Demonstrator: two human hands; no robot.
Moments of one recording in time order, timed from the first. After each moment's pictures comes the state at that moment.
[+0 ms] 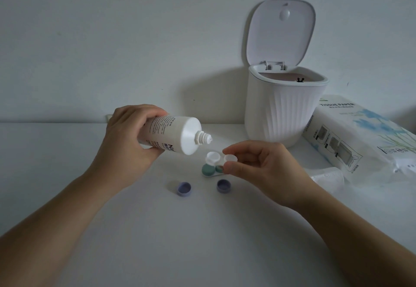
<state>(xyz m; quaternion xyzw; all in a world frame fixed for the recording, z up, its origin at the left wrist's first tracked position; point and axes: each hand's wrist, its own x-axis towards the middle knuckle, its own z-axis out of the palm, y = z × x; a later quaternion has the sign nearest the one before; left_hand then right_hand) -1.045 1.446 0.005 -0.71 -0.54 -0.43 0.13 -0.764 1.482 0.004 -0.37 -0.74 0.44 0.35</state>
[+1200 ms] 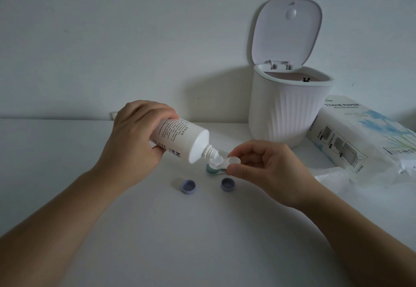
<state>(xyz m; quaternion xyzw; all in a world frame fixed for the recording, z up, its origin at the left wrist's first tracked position) -1.046 1.451 0.004 -0.73 -0.52 -0.38 0.20 -0.765 1.481 0.004 -0.36 -0.74 0.45 0.35</state>
